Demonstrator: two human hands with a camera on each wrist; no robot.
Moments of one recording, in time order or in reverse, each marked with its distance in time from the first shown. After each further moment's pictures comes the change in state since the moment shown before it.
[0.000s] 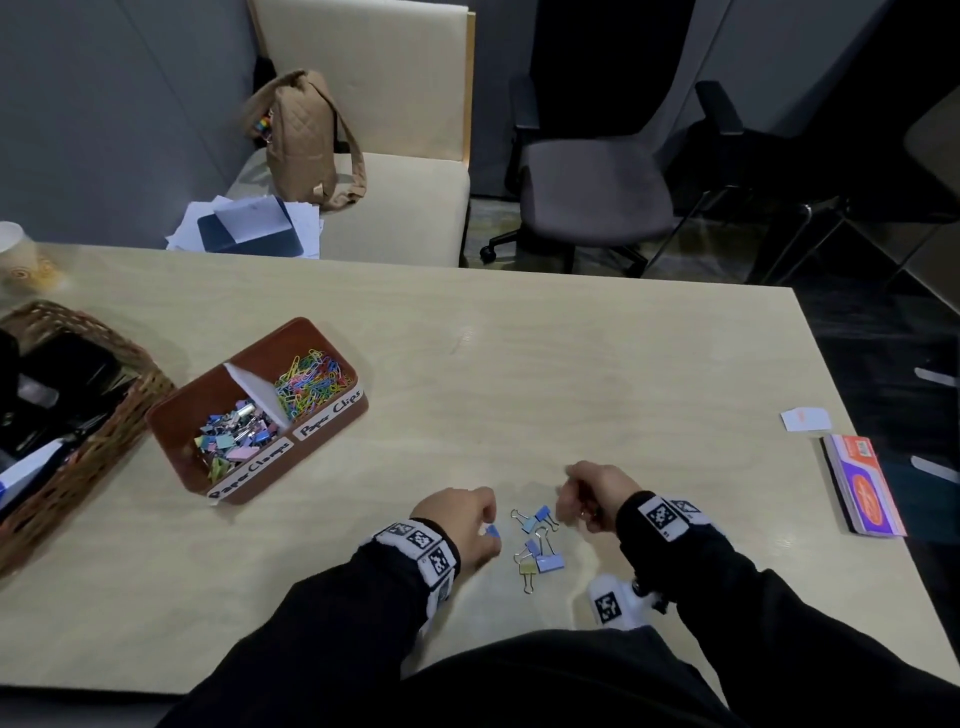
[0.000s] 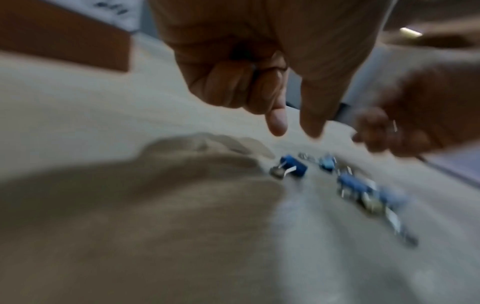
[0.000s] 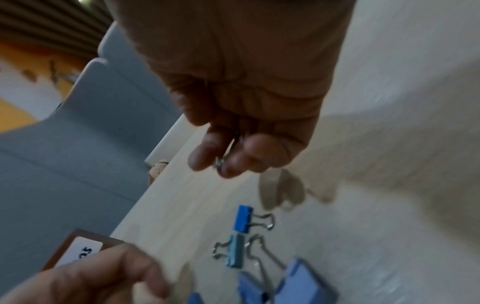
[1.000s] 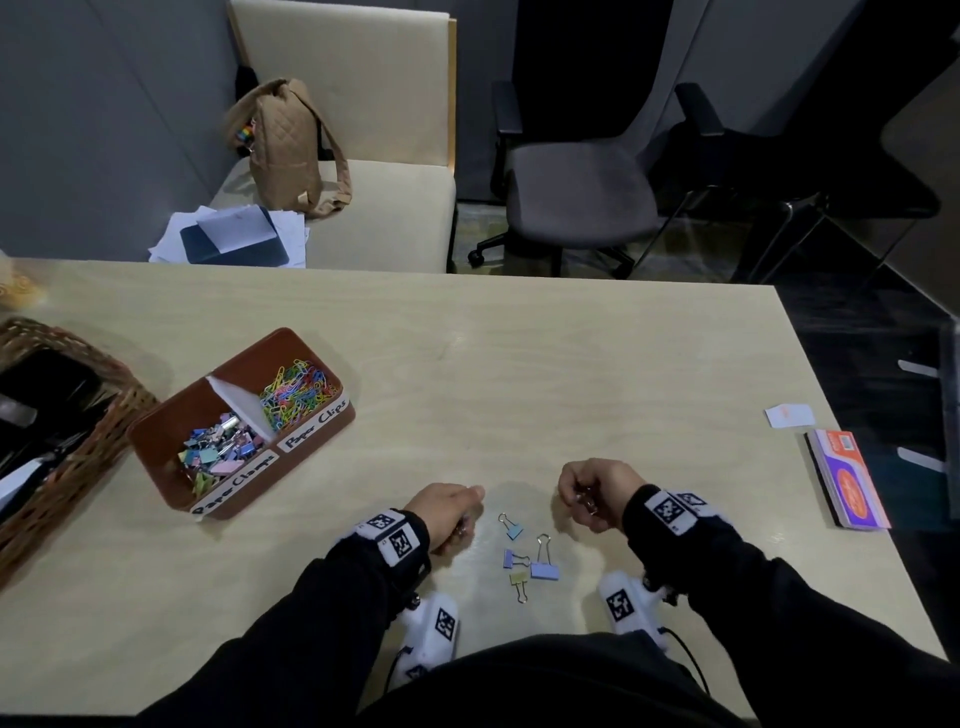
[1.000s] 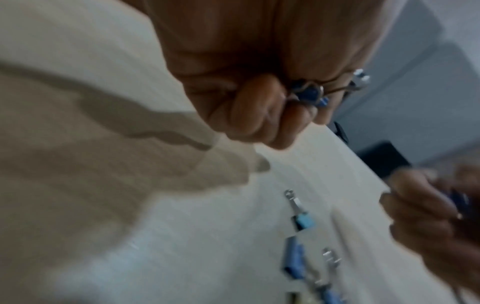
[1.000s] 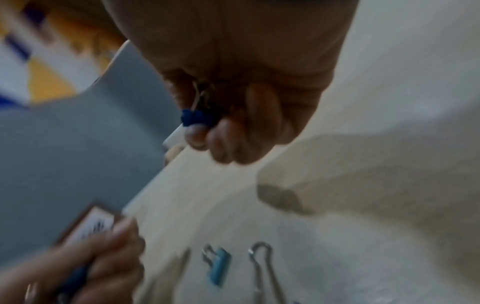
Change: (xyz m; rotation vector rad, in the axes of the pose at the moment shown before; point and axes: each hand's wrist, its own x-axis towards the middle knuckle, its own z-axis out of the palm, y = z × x) left_hand 0.004 0.000 -0.013 -1.003 -0.149 -0.241; right_hand 0.003 -0.003 -0.017 0.139 -0.167 -0.036
